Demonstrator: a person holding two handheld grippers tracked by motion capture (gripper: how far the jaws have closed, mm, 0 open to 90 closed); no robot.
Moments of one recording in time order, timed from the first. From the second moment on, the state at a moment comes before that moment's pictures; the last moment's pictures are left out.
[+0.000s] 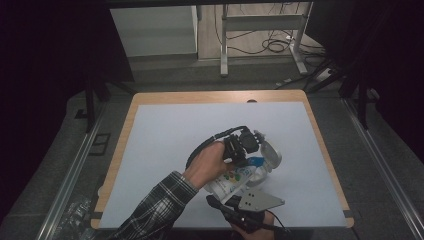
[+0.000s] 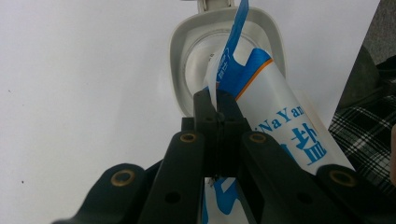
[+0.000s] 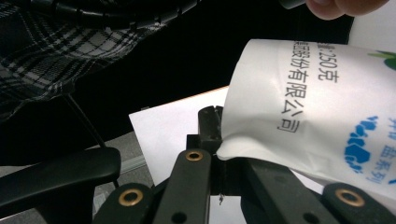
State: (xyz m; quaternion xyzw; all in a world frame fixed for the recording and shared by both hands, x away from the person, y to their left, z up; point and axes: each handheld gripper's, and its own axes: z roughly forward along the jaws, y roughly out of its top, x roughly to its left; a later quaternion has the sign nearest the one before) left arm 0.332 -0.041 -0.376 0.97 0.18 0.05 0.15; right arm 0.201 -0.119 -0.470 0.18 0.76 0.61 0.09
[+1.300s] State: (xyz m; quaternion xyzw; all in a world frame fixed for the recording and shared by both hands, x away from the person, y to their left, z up) left arm 0.332 -0.042 -0.375 0.97 0.19 0.05 0.14; right arm 0.199 -0.121 -0.468 0.17 0.75 0.63 0.09
